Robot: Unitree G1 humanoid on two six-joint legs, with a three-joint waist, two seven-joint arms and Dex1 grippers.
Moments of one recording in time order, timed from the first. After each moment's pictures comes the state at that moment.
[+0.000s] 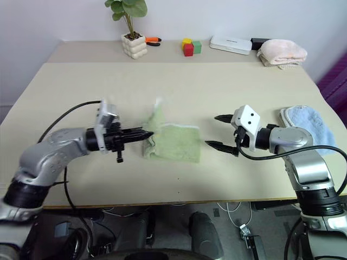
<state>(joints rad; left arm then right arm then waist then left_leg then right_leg) -0.47 0.67 -0.20 -0.17 -0.68 0.55 -0.97 -0.30 -0.79 -0.05 -0.13 0.35 0.32 1.04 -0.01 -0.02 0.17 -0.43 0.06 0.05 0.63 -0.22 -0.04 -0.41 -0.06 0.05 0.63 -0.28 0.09</state>
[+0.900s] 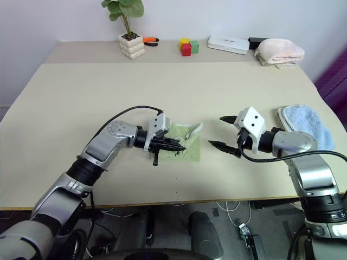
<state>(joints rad) -0.68 0.37 -0.42 0.19 -0.29 0.44 -1.14 -0.25 -0.80 -0.08 -0.16 0.35 0.33 0.98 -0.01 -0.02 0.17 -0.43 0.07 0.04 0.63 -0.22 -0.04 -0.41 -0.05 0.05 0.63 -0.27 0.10</state>
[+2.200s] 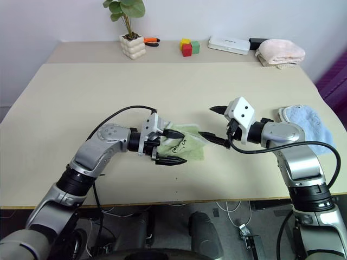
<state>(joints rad) -0.58 0.39 -0.33 -0.05 -0.34 0.48 -1.11 -0.37 -0.74 -0.02 -0.16 0.35 0.35 0.94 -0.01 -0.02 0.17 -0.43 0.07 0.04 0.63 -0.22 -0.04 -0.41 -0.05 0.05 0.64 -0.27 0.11</state>
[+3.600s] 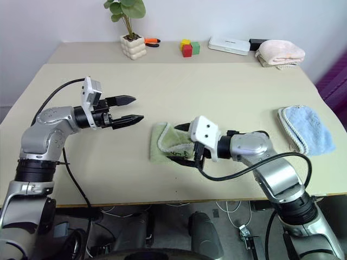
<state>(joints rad) -0.60 0.59 0.03 0.11 -0.47 0.45 -1.12 -0.36 -0.69 0.27 -0.43 0.22 0.45 0.85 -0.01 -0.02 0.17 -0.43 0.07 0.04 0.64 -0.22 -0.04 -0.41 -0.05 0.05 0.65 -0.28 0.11</state>
